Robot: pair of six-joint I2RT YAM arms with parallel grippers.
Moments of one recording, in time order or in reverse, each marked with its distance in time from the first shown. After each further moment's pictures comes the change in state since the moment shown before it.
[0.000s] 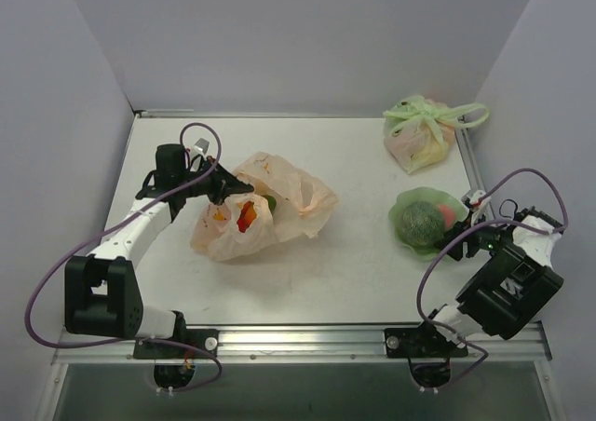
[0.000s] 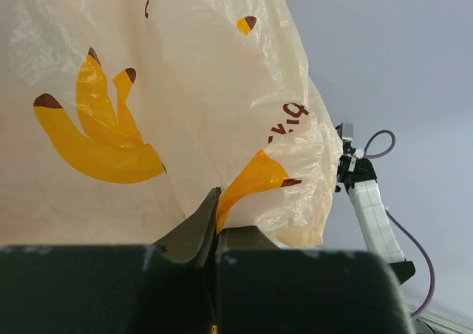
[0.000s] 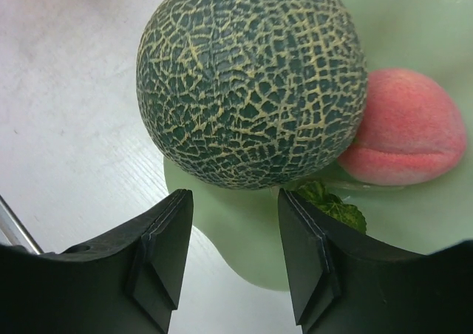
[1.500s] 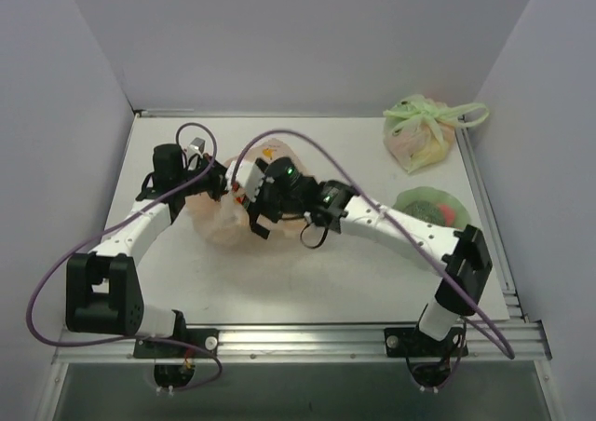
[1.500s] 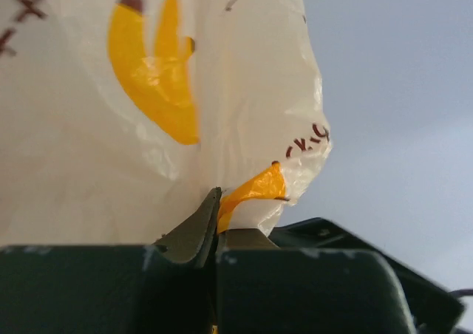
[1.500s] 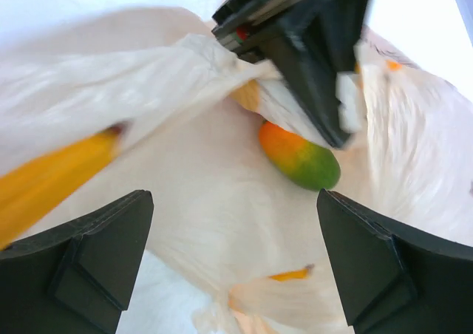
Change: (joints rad) left arm 0.020 0.010 -0.041 0.157 0.015 -0.159; right arm 1.818 0.268 0.534 0.840 0.993 1.173
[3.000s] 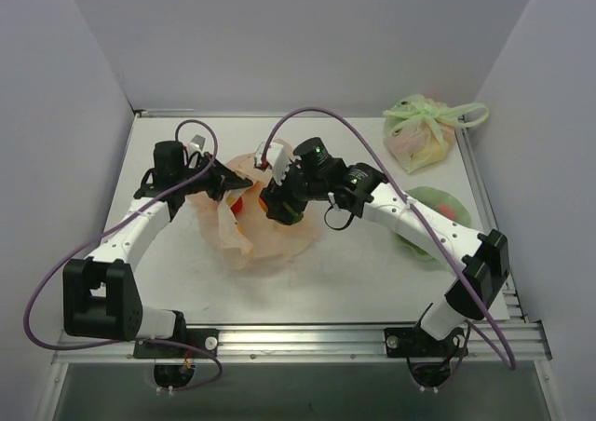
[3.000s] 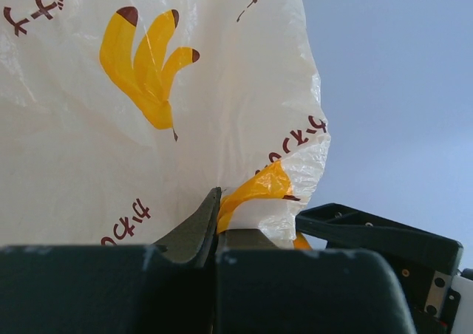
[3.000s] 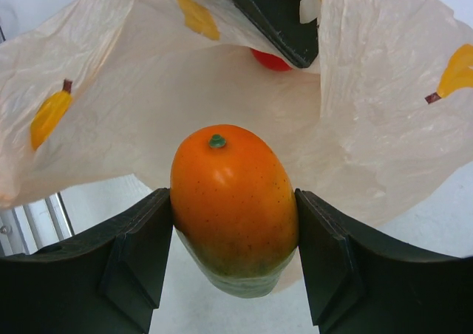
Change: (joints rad) left arm -0.022 -0.026 0.057 -0.156 -0.063 0.113; right arm -0.163 -0.129 0.055 -0.261 -0.243 0.094
